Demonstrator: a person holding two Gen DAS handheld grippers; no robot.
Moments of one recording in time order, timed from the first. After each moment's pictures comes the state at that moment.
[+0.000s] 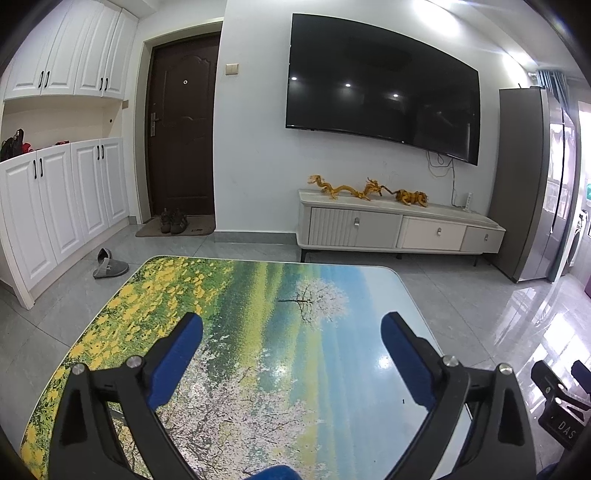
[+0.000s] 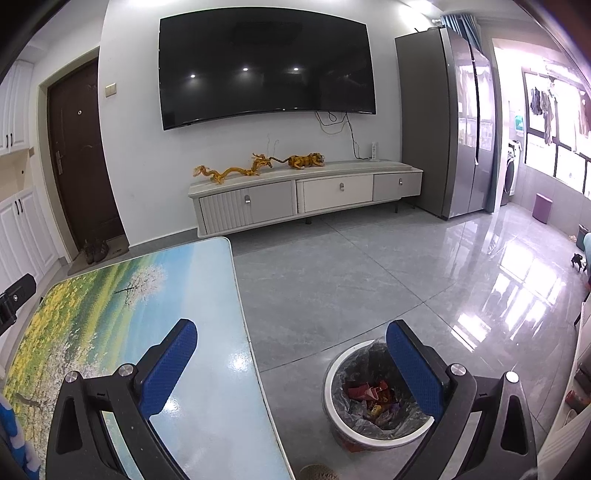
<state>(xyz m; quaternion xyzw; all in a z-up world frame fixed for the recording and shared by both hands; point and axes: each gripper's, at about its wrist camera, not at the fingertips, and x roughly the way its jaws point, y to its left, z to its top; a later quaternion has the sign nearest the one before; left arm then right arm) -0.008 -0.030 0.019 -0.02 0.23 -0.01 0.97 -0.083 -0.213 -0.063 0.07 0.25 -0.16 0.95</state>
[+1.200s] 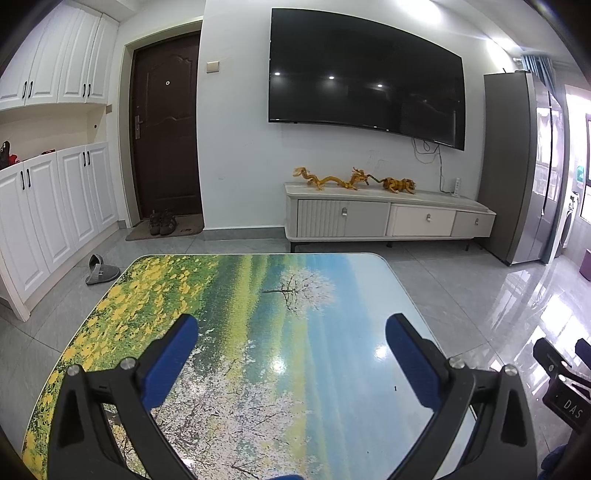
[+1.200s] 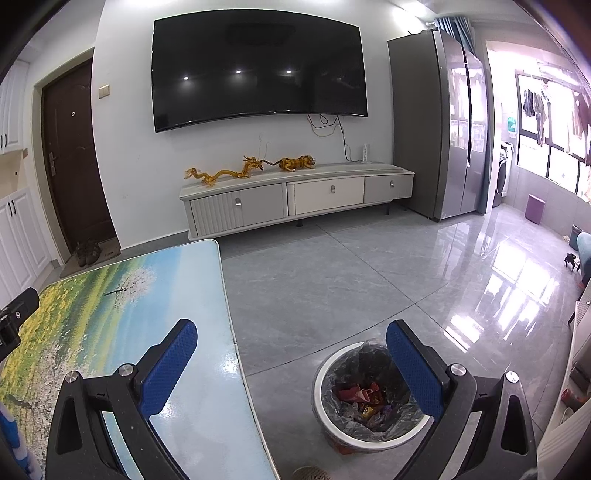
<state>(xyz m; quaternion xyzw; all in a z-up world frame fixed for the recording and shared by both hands) -0.010 -0.044 0.010 0.00 0.24 -0.03 0.97 -0.086 -0.215 -0.065 0.07 0.25 -0.18 0.95</state>
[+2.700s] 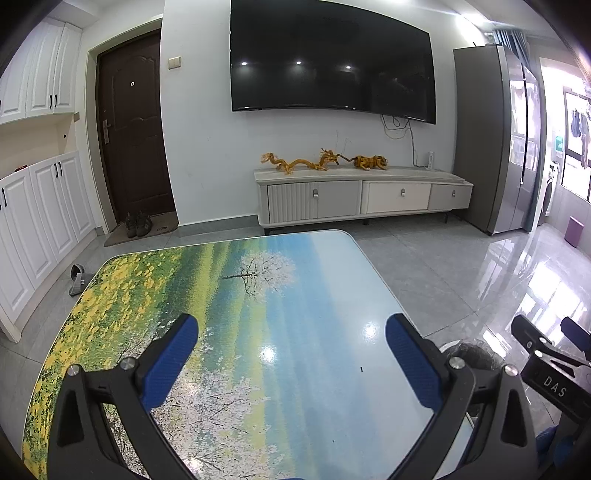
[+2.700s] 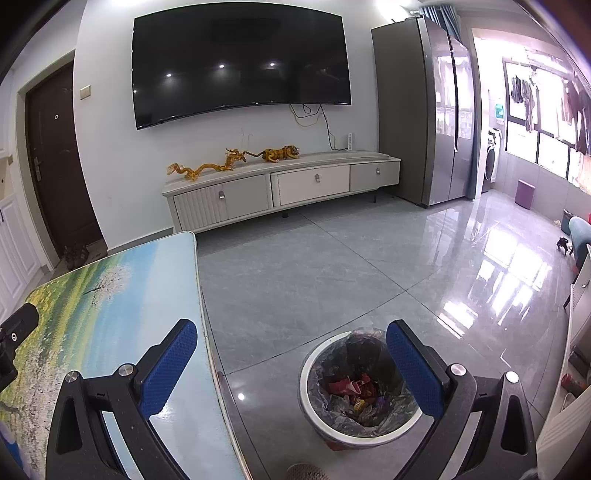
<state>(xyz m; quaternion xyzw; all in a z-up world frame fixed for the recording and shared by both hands) -0.010 -0.088 -0.005 0.04 0.27 -0.08 0.96 -0.084 -0.237 -0.085 0.09 0.26 -0.20 0.94</state>
